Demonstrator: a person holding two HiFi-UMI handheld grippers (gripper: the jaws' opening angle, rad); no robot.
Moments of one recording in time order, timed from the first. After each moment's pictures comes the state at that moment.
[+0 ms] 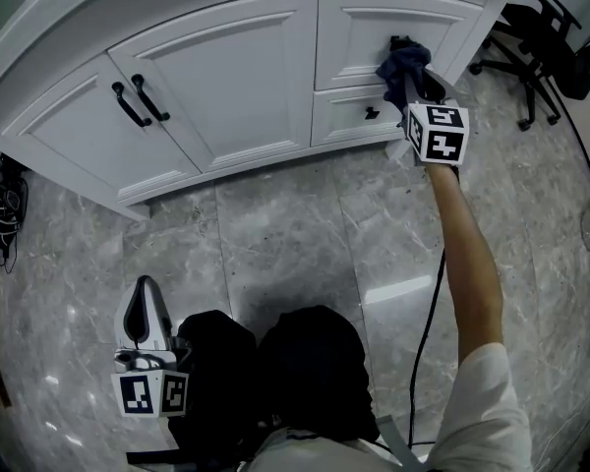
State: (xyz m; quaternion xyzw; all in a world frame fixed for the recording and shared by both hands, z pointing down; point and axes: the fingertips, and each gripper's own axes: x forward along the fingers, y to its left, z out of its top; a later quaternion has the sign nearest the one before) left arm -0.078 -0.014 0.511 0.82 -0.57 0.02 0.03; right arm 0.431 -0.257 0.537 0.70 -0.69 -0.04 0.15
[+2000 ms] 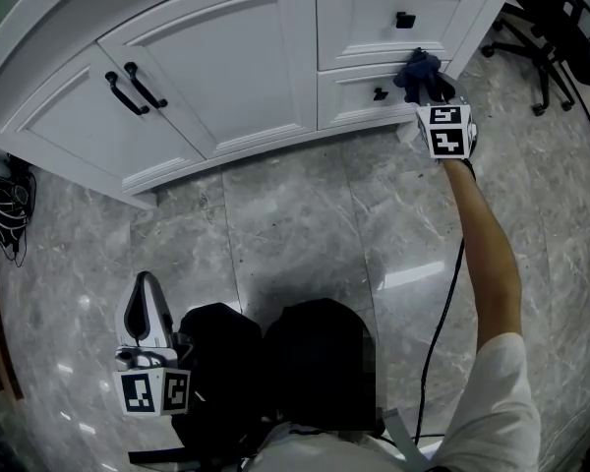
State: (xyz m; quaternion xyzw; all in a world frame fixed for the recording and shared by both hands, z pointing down) left arm -0.078 -0.008 0.512 0.82 -0.58 0.04 0.02; right arm 0.463 -0.250 0.616 0.69 -0.67 -0.05 0.27
